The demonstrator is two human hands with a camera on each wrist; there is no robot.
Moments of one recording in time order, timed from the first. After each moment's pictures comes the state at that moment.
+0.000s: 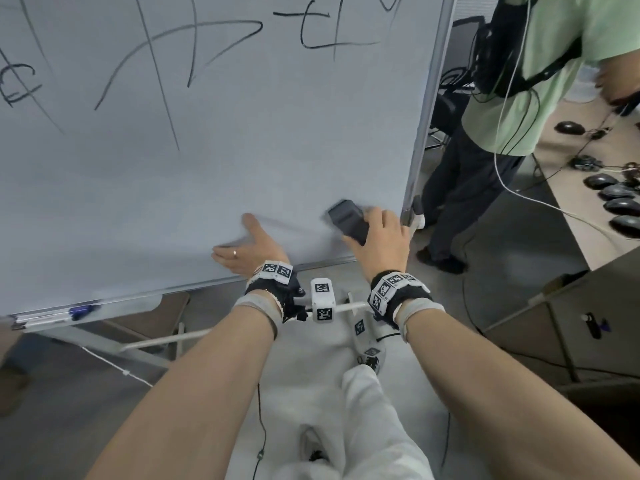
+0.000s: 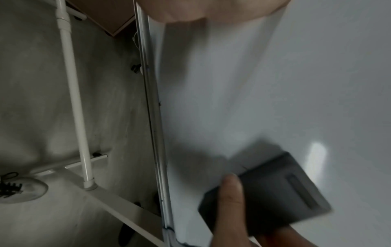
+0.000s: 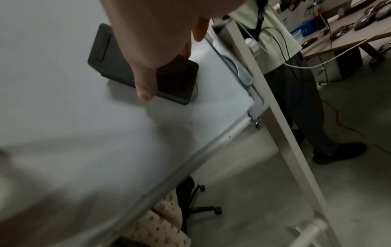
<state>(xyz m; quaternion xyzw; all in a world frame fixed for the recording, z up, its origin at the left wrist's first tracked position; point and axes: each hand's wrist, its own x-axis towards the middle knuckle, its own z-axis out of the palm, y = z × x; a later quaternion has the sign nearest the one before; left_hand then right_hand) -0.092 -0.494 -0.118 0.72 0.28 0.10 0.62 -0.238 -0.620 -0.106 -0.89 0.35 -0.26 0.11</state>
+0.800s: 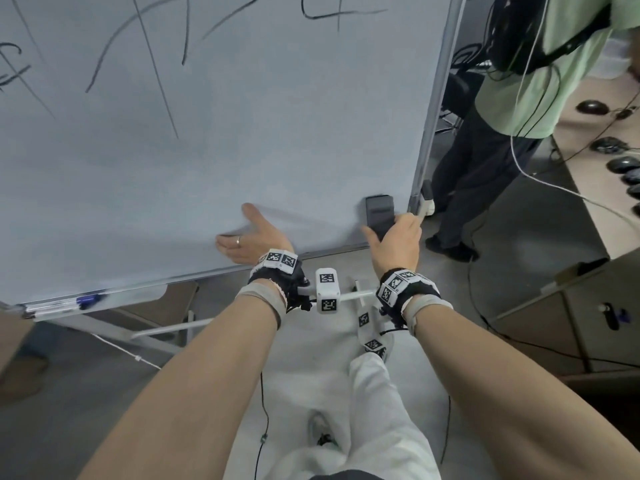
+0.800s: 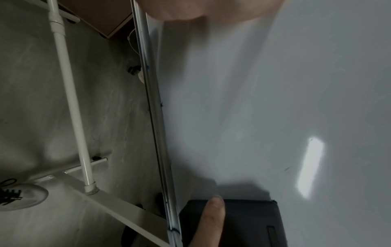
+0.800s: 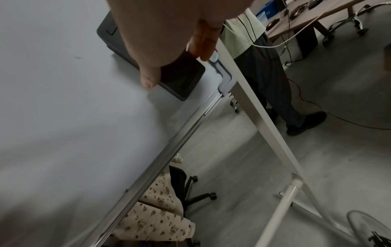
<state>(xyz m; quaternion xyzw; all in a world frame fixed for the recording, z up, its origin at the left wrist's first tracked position) -0.082 -0.499 -0.127 0.74 0.29 0.15 0.59 -0.240 -0.620 -0.134 -0.80 0.46 -0.26 0.28</state>
